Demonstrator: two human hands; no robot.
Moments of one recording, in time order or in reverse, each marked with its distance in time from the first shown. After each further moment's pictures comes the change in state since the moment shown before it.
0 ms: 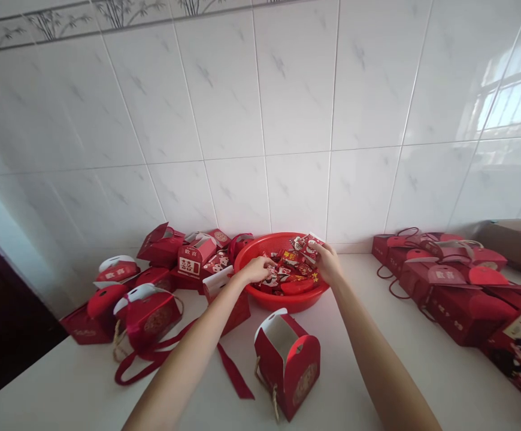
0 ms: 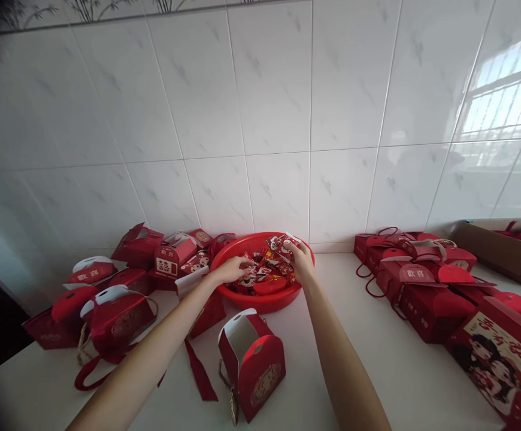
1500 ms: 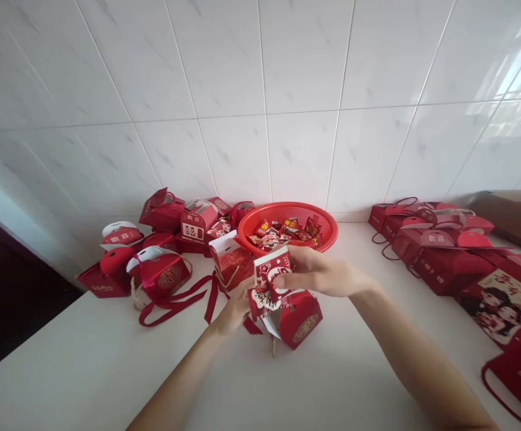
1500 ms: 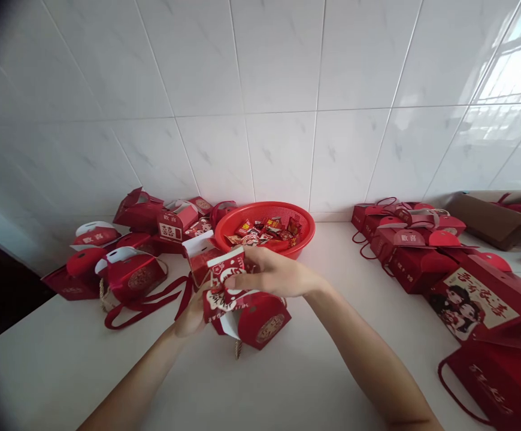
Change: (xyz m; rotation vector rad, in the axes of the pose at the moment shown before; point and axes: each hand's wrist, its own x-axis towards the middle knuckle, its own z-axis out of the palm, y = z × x) left_hand -0.200 0.013 0.021 -0.731 -0.153 0.064; right_hand -0.144 -0.055 0.046 -0.558 -1.056 0.207
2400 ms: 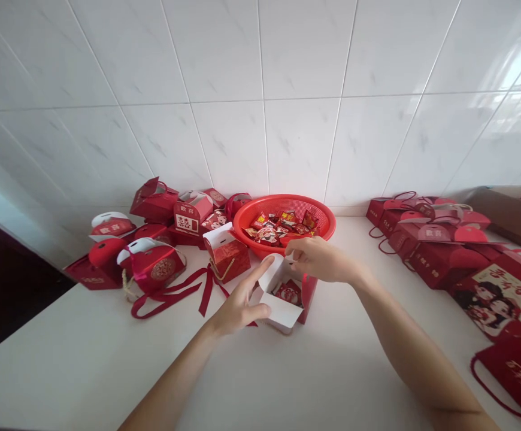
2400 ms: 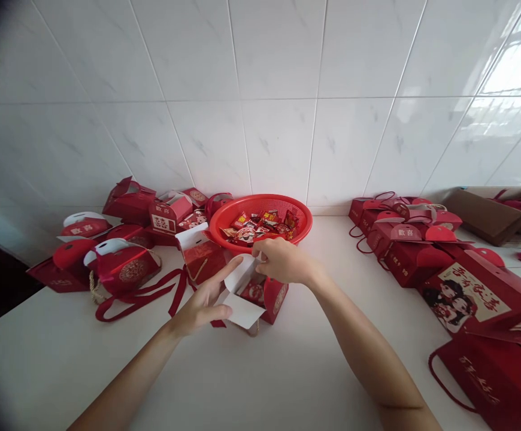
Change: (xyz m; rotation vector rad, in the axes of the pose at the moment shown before) left_hand -0.003 -0.003 0.004 0.174 -0.123 0.009; right_hand -0.004 0.014 -0.025 -0.846 0.223 0.273
